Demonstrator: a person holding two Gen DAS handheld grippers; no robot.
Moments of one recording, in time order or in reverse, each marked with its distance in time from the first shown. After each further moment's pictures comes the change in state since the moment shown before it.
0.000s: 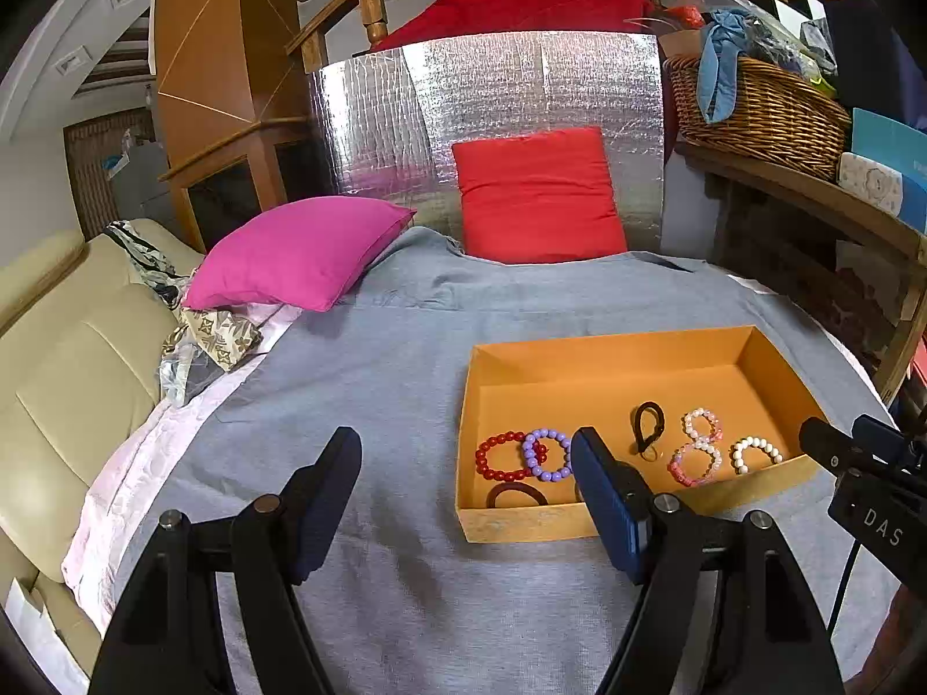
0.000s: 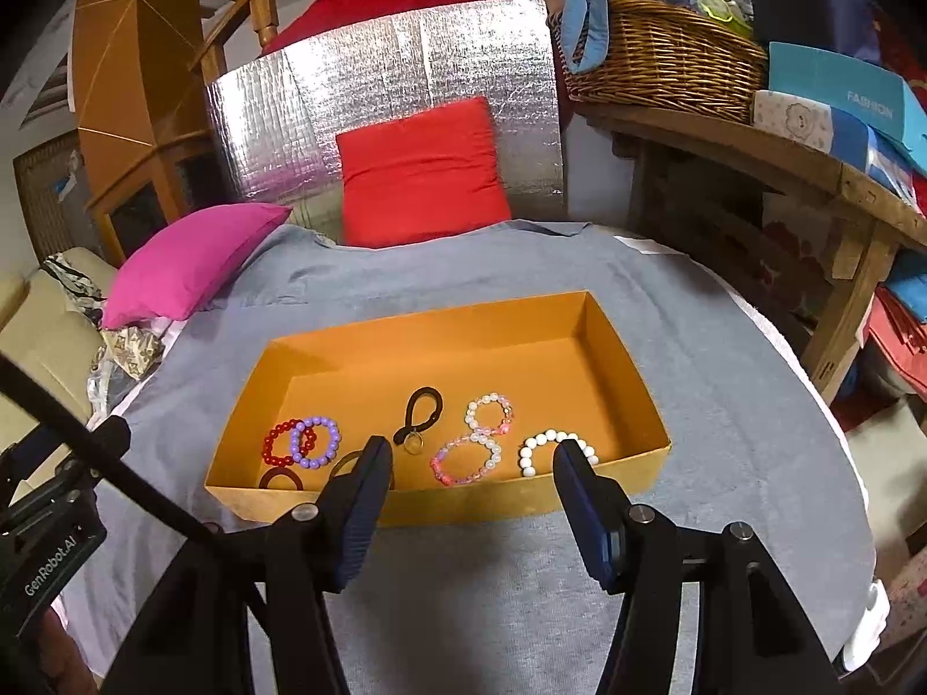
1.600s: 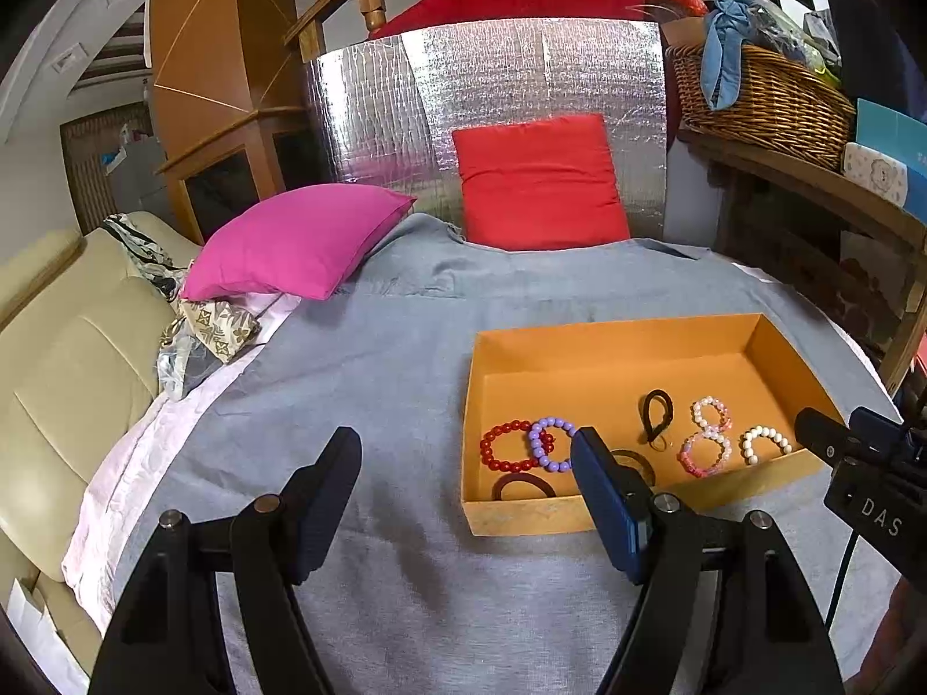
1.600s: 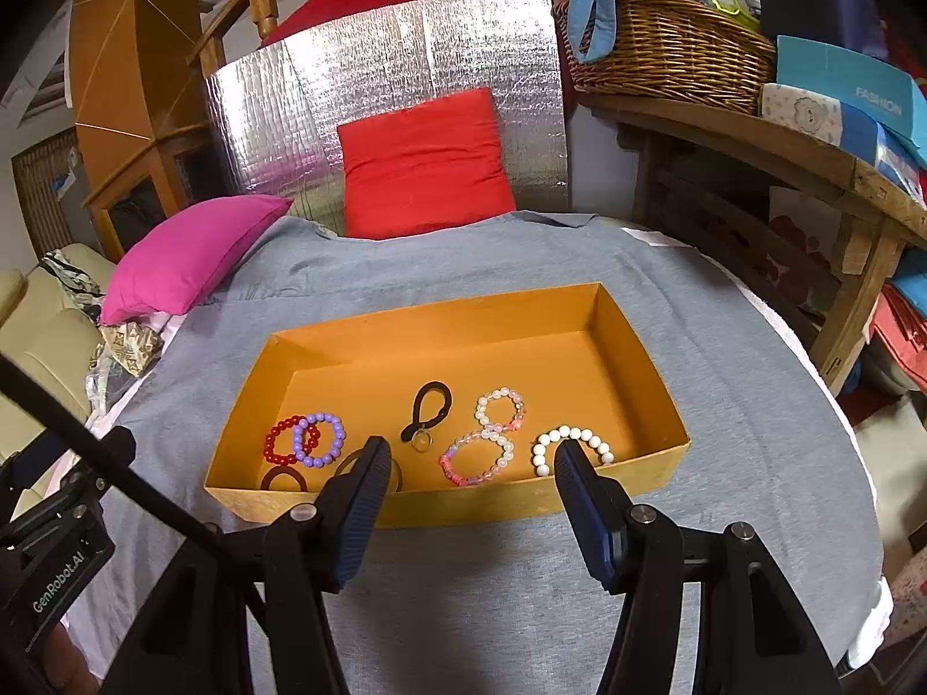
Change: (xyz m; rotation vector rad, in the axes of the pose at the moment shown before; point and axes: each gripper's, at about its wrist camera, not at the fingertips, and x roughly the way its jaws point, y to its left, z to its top) left arm 0.012 0.001 -0.002 0.003 0.029 0.003; right arm 0.014 0.007 -0.001 0.003 0.020 0.005
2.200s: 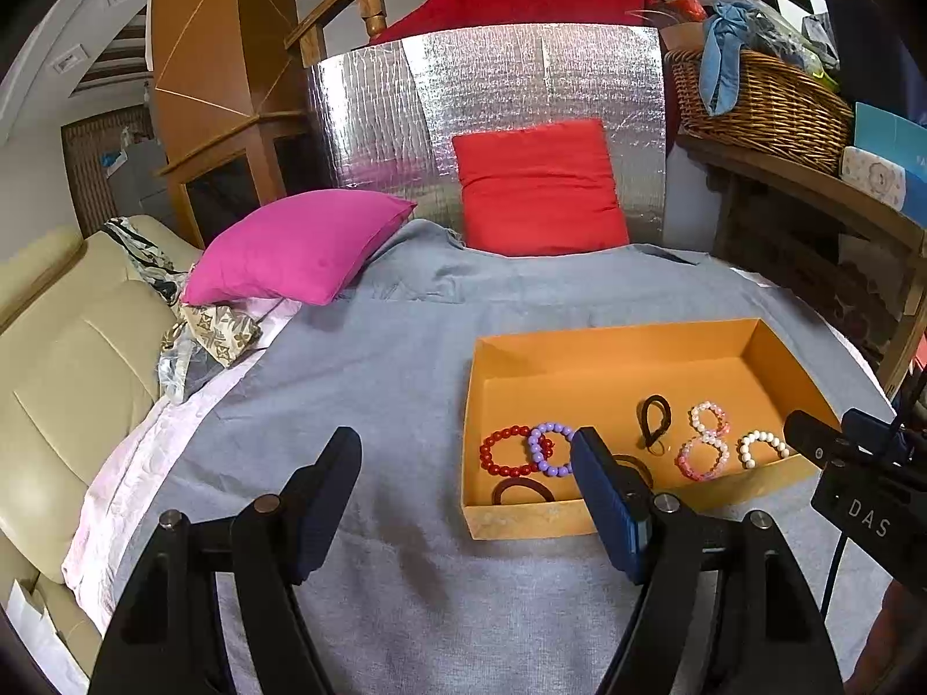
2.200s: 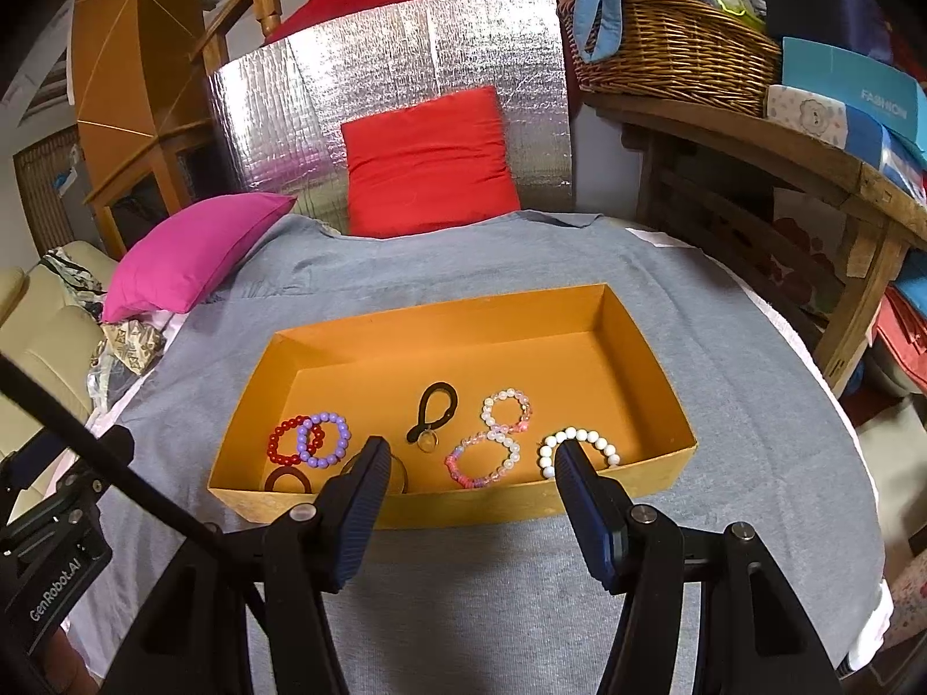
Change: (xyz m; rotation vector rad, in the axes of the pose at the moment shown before) left arm -0.004 0.001 0.001 -0.001 -0.014 -0.003; right arm 0.002 0.004 0.001 -0.005 0.003 0.005
